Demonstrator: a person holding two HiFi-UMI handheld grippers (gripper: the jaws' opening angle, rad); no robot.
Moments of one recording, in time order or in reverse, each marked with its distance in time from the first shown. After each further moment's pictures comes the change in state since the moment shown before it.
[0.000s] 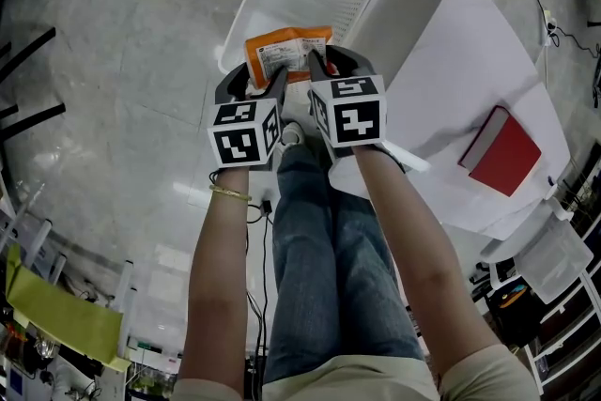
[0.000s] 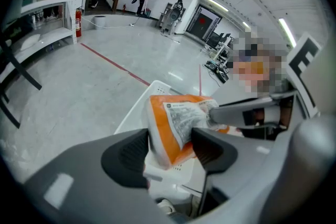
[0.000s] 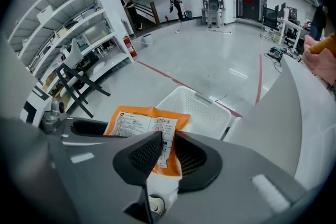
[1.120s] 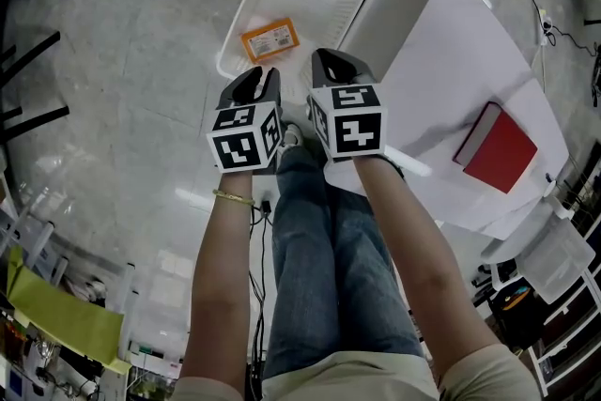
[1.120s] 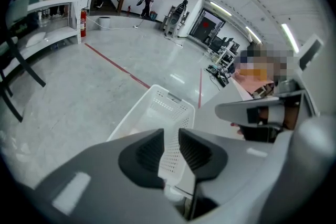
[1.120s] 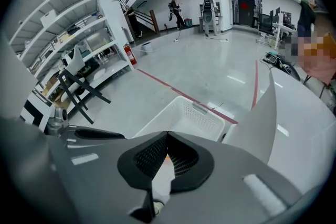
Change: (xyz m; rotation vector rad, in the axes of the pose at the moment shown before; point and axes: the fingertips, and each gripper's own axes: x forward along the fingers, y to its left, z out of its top) left arm -0.018 -0.016 0.011 -0.047 -0.026 0.009; right arm -0.033 0.000 0.018 0.008 -0.080 -0.016
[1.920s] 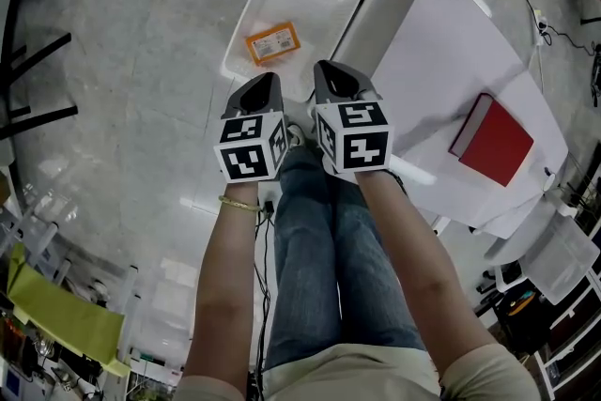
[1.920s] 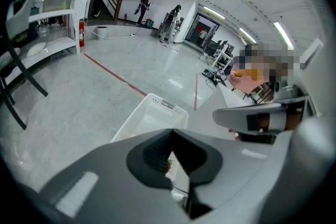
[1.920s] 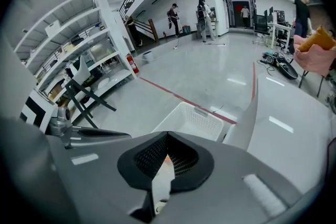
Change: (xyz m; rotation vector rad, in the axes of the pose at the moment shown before) left arm -0.046 -0.027 0.008 0.049 -0.060 0.004; right arm -0.052 0.017 -0.002 0.042 -0.077 0.031
